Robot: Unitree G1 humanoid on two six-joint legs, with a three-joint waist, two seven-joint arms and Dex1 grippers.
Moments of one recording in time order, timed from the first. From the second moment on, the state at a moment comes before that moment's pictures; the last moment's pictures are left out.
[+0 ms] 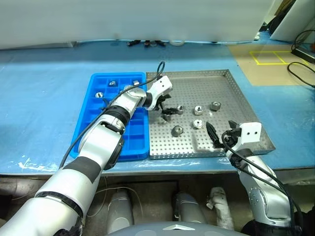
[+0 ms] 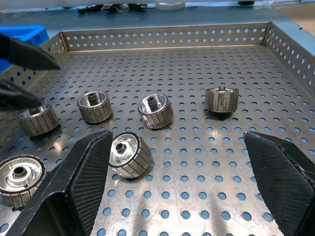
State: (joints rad) left arm -1.24 0.08 -0.23 1.28 0.05 0.02 -0.99; right arm 0.14 -0.24 -0.18 -0.49 0.29 0.42 0.19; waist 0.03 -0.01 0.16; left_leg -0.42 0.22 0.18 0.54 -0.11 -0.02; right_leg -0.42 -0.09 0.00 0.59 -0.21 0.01
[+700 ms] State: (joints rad) left arm -1.24 0.06 -0.26 1.32 0.24 0.04 -0.90; right arm 0.13 -0.21 -0.17 -0.51 0.24 0.43 0.12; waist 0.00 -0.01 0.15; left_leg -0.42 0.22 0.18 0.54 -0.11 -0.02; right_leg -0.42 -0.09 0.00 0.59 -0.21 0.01
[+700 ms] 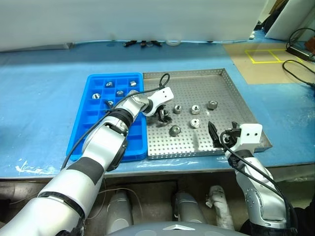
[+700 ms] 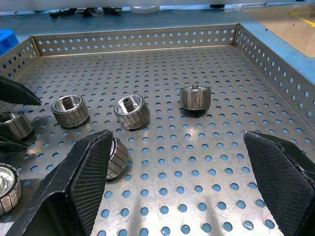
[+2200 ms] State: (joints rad) left arm -1.04 0.43 -0.04 0.75 -0.05 0.09 -1.43; right arm -0.04 -0.42 -0.05 -0.52 0.53 0.56 0.54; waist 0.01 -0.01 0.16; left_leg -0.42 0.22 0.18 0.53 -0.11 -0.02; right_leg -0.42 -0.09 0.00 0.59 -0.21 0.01
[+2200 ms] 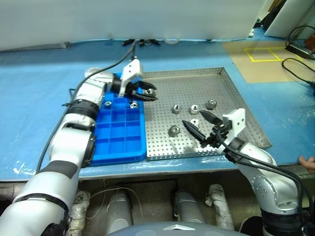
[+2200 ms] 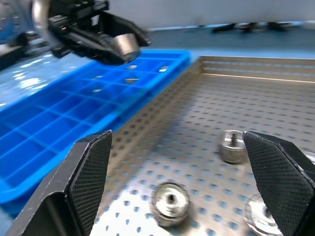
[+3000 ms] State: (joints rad) left arm -0.48 0.58 0.17 0.16 -0.19 0.42 -0.85; right arm -0.45 -0.36 0.15 -0.17 0.43 0.48 0.76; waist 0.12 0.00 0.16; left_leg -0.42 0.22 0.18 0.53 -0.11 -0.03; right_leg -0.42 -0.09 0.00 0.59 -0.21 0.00
